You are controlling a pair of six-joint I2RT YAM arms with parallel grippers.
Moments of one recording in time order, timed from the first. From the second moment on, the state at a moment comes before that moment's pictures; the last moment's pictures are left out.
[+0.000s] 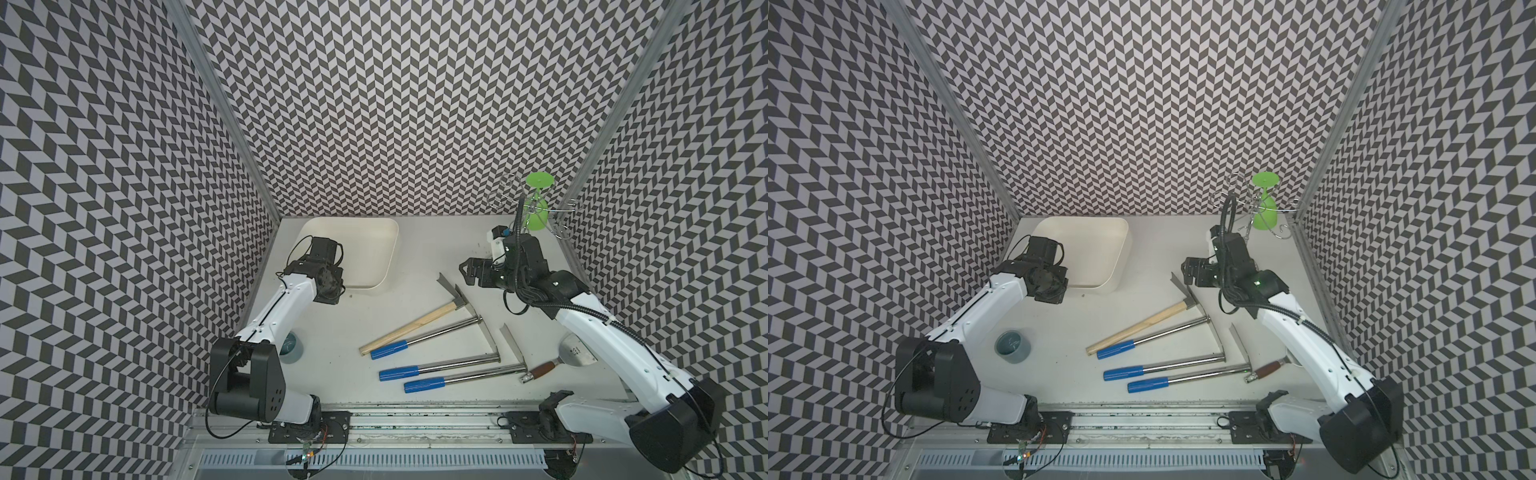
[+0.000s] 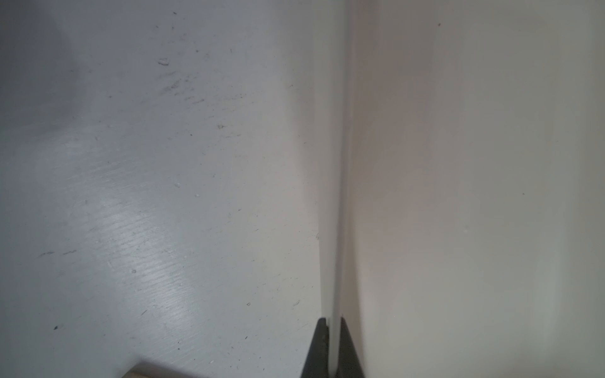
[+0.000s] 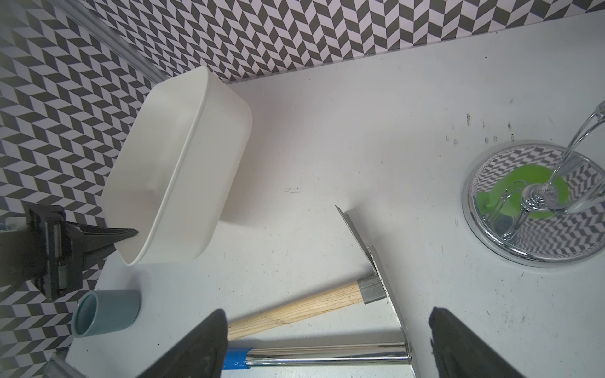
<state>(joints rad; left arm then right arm) -0.18 1.45 1.12 -0.78 -0.07 -1.55 0.46 1.23 1.15 -0.60 -0.05 0.43</state>
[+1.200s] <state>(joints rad) -0.40 1.57 1.08 -0.77 -0.24 -1.57 0.48 1.21 1.11 -0.58 -0.08 0.43</state>
